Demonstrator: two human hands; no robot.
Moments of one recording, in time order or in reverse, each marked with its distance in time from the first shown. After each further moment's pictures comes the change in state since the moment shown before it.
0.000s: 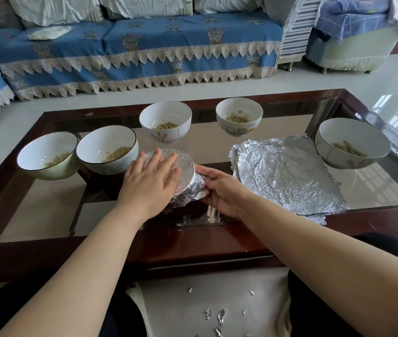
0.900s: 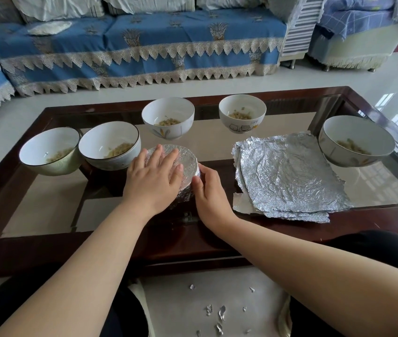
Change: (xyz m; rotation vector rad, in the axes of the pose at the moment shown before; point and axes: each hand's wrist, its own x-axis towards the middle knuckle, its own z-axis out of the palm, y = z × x) left_hand 0.002 0.003 0.005 0.012 0.087 -0.039; right_hand -0.012 0.043 0.025 -0.892 0.333 -0.538
